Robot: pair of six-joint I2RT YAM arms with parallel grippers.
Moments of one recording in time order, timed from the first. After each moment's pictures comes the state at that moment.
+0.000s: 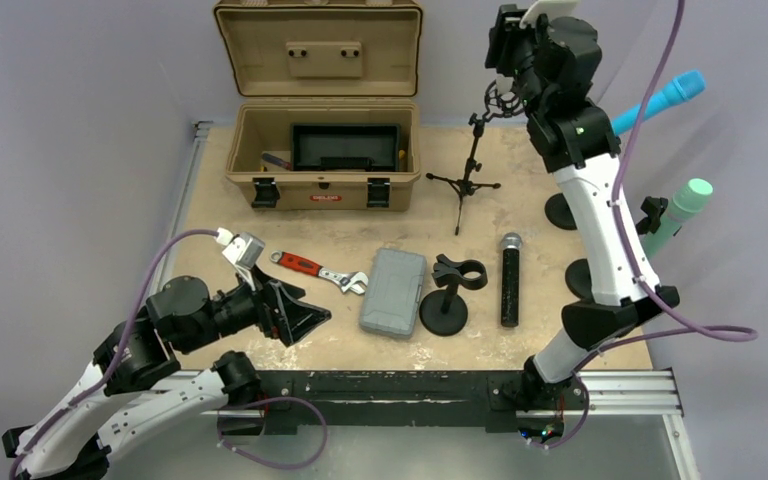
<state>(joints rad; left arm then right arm) -0.94 0.41 0.91 -0.75 0.04 -0.60 0.36 1.63 2.12 -0.41 0.34 -0.03</state>
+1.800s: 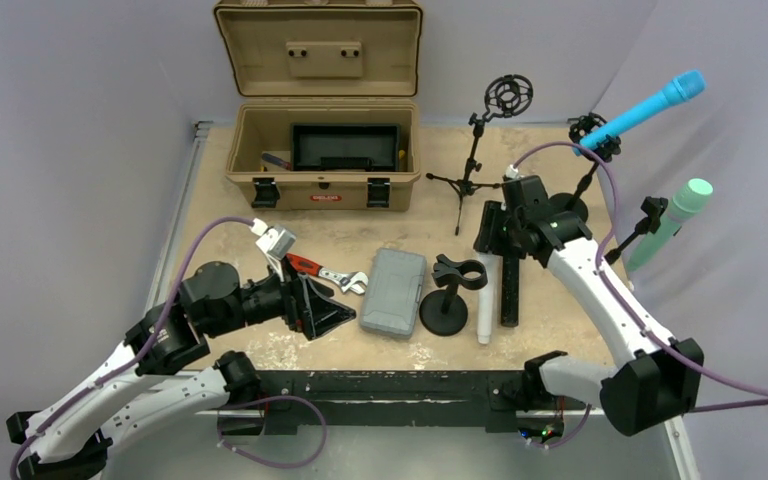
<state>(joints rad) -0.94 0.53 0.86 -0.57 0.16 -0.65 0.32 1.17 1.05 -0.83 0.07 0.46</state>
